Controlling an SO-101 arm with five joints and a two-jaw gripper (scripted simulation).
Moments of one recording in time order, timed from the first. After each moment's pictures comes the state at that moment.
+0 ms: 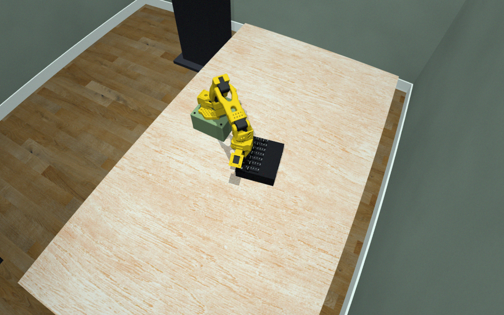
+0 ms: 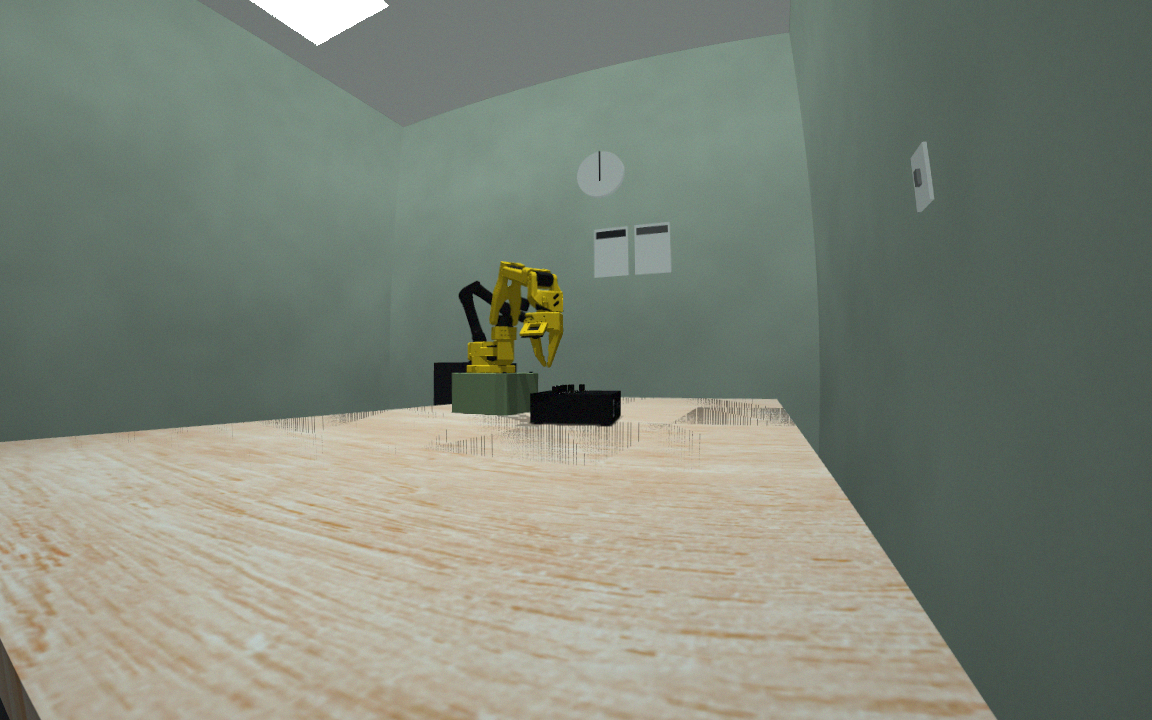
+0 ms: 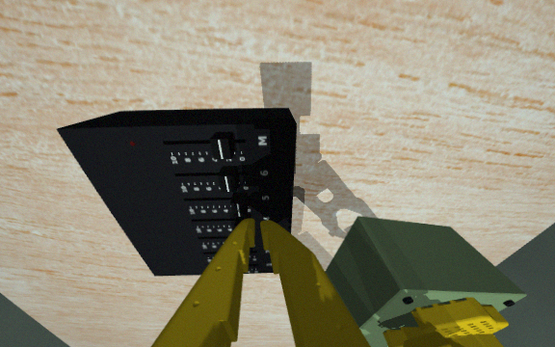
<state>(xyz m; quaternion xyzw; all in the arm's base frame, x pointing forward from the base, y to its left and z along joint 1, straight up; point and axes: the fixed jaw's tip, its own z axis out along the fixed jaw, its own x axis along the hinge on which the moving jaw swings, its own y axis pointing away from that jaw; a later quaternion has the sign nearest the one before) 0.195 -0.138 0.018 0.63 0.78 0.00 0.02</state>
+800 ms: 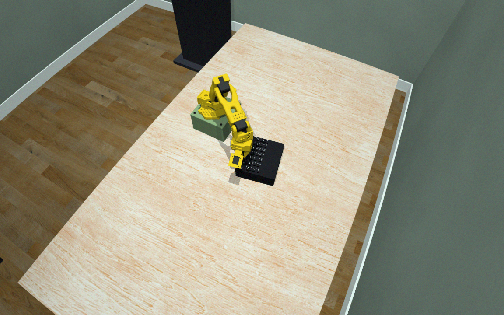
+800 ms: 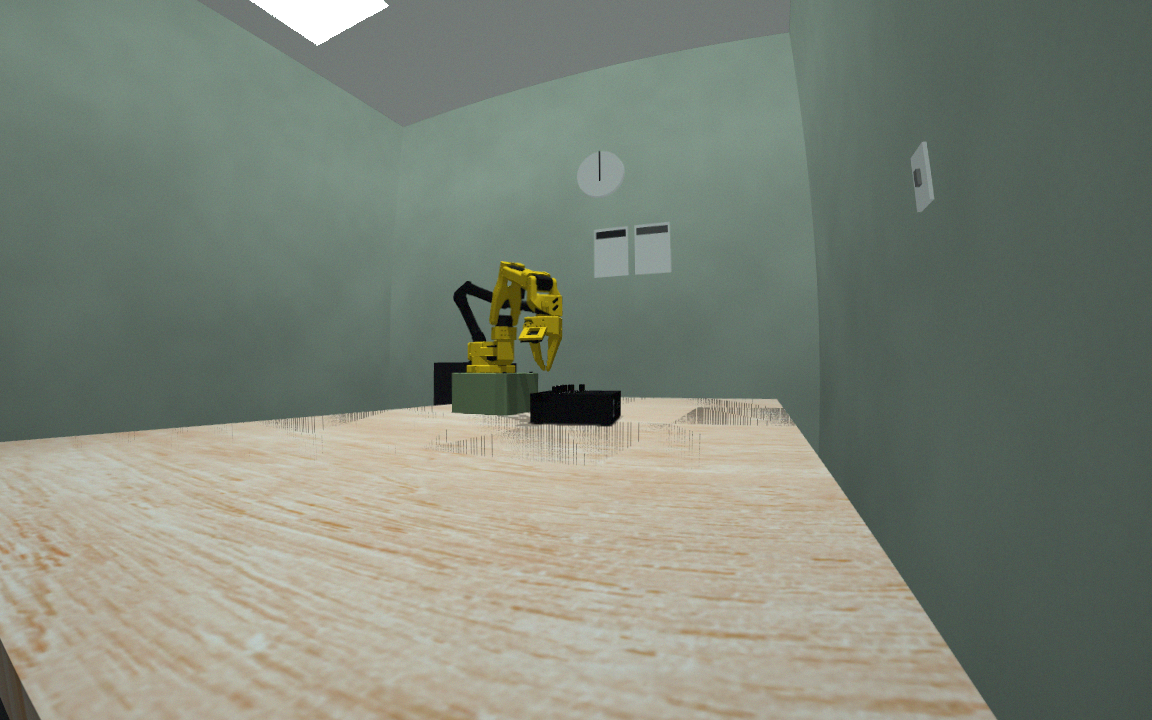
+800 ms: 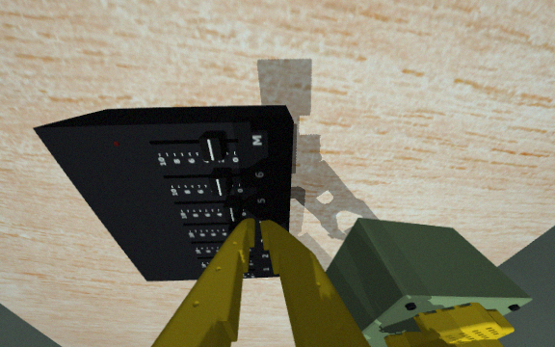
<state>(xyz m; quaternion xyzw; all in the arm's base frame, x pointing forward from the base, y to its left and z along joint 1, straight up) 0.192 -0.136 0.010 0.63 0.78 0.00 0.02</state>
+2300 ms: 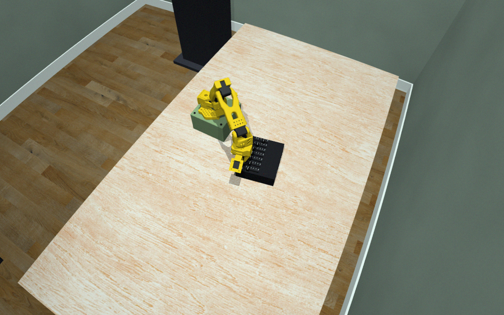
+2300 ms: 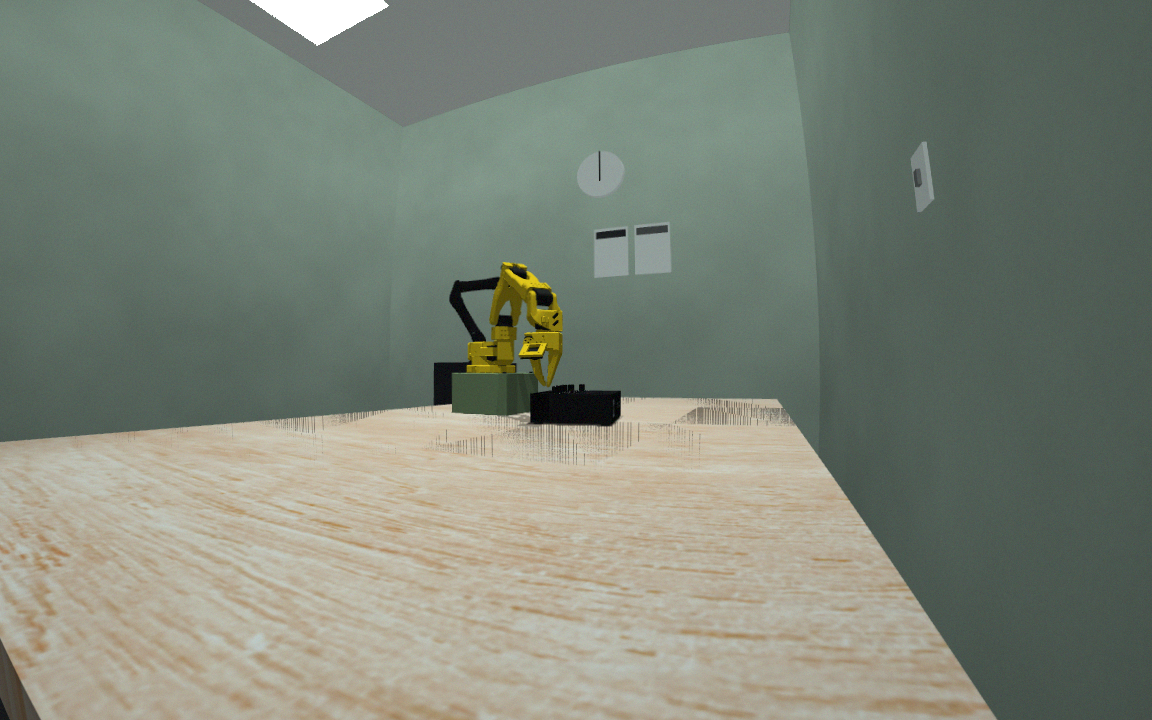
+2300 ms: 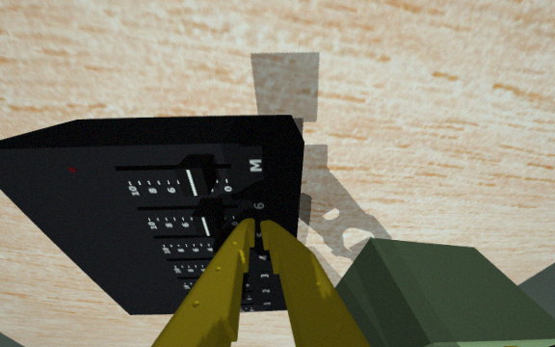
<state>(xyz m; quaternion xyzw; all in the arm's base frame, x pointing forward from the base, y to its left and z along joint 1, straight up) 0.194 -0.137 -0.018 0.63 0.78 0.00 0.02</state>
